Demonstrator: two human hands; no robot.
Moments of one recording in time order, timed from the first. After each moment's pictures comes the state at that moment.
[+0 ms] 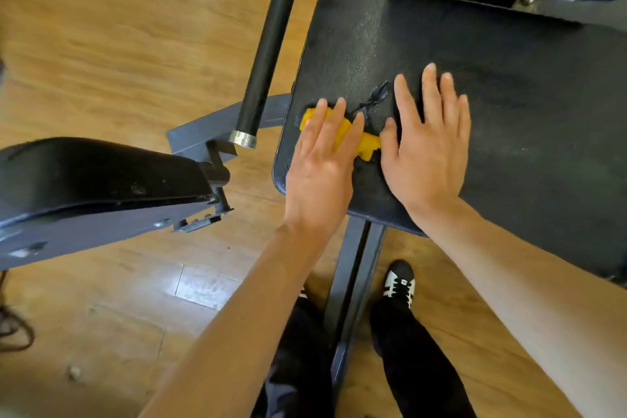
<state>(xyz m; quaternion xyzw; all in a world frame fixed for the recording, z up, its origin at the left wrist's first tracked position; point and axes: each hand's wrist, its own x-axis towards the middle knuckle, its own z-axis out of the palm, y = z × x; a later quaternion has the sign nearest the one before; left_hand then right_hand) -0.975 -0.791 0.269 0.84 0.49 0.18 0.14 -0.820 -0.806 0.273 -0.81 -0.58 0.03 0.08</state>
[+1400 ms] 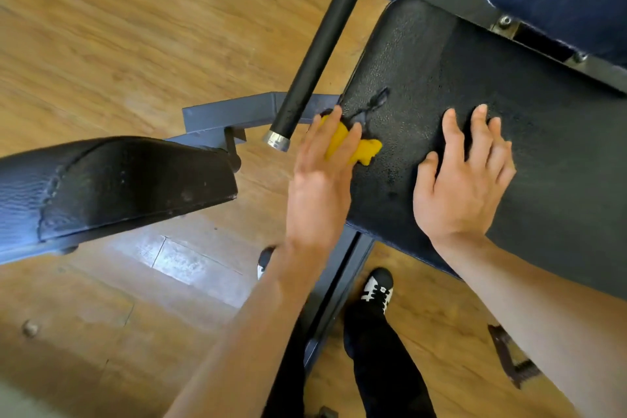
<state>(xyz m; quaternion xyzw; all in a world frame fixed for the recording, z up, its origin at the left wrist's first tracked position) -1.006 -0.776 0.281 0.73 0.58 0.24 0.25 -0.825 -0.800 0.273 -0.81 -0.58 0.02 0.06</state>
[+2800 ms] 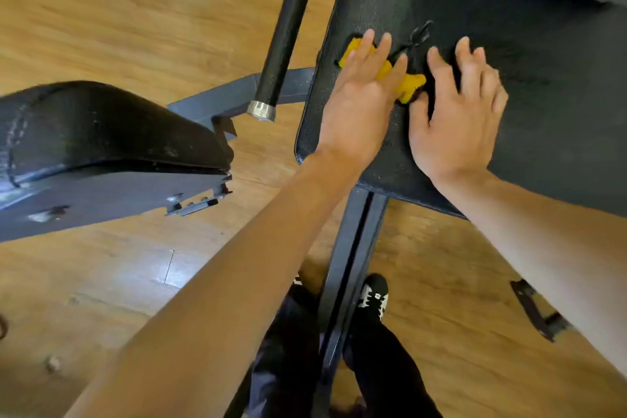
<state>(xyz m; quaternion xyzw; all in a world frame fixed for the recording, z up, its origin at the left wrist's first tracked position) -0.961 -0.740 0.250 0.85 0.44 0.22 0.16 -0.826 -0.803 0.269 -0.82 -0.57 0.00 0.09</state>
